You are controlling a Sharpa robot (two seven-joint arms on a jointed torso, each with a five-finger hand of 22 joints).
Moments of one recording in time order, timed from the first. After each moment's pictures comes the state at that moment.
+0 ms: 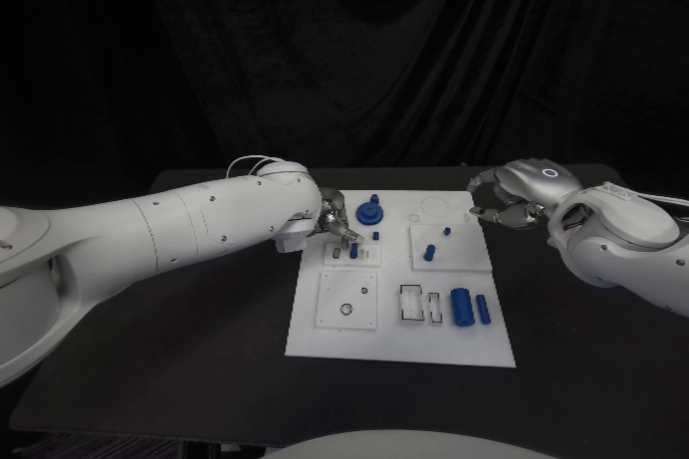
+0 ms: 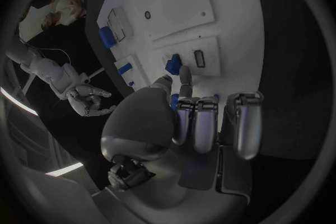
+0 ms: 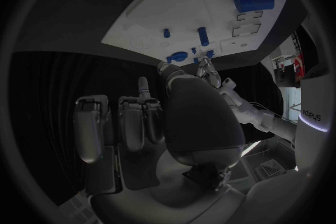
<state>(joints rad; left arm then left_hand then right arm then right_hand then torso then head) 1.36 -0.43 -0.21 1.11 -1.00 0.17 -0.44 1.21 0.04 0.01 0.28 0.28 1.11 0.02 0.14 1.00 1.47 -0.04 1.57 1.31 1.47 -0.09 1.57 1.31 0.04 1.46 0.02 1.47 1.31 1.36 -0.96 -0.25 1.51 -1.69 -0.45 -0.19 1.34 -0.10 0.23 0.25 0.29 0.72 0.08 0.18 0.44 1.46 0.00 1.57 1.31 1.47 -0.06 1.57 1.31 0.01 1.47 0.06 1.57 1.31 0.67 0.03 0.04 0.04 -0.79</state>
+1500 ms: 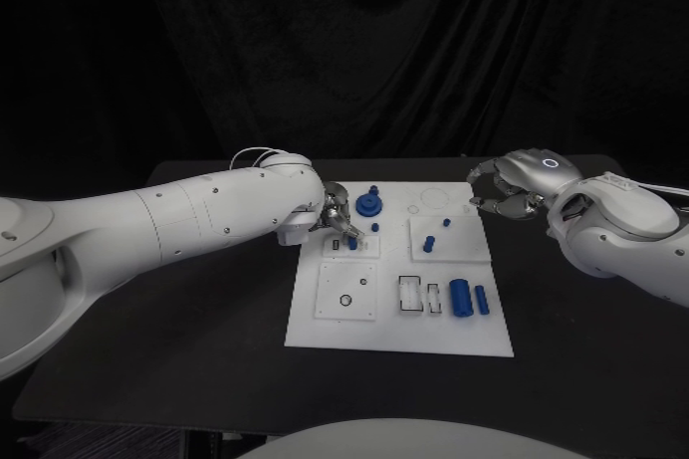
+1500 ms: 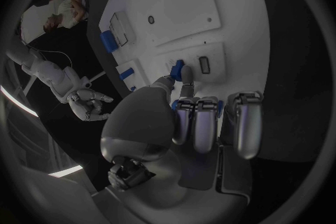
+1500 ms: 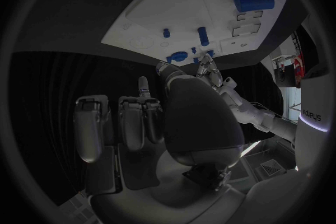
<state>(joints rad) 1.35 -0.41 -0.21 1.10 -1.01 0.21 -0.43 1.28 0.03 0.08 0.23 0.41 1.10 0.02 0.13 1.00 1.47 -0.04 1.57 1.31 1.47 -0.09 1.57 1.31 0.04 1.46 0.02 1.47 1.31 1.36 -0.96 -0.25 1.51 -1.69 -0.45 -0.19 1.35 -0.09 0.24 0.24 0.29 0.73 0.08 0.18 0.44 1.46 0.00 1.57 1.31 1.47 -0.06 1.57 1.31 0.01 1.47 0.05 1.57 1.31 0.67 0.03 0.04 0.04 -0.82</state>
